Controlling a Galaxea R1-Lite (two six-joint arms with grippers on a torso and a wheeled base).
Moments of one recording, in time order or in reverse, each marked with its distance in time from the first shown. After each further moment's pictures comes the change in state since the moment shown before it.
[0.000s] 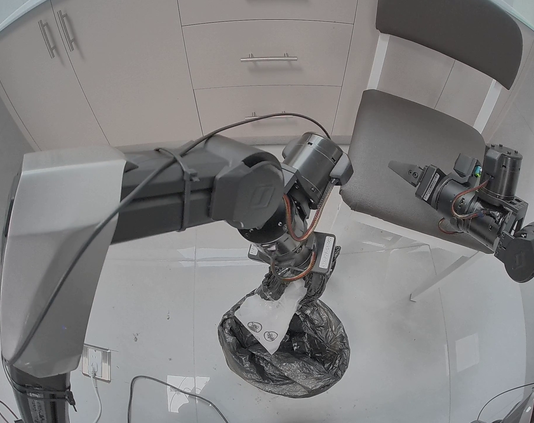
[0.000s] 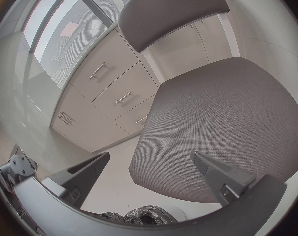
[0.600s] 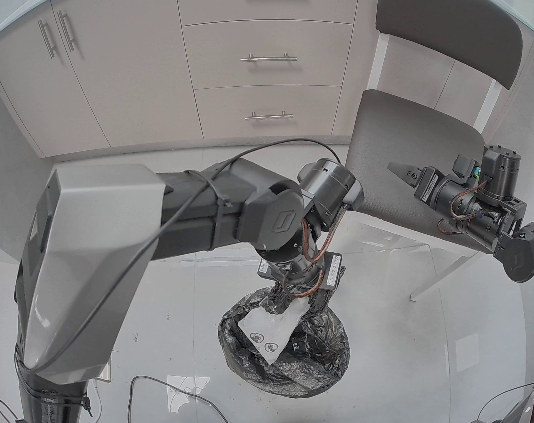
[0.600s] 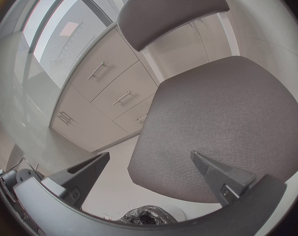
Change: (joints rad) left arm -0.021 0.061 0.000 0.001 -0.001 -0.037; right arm 0.000 0.008 -0.002 0.000 0.000 0.000
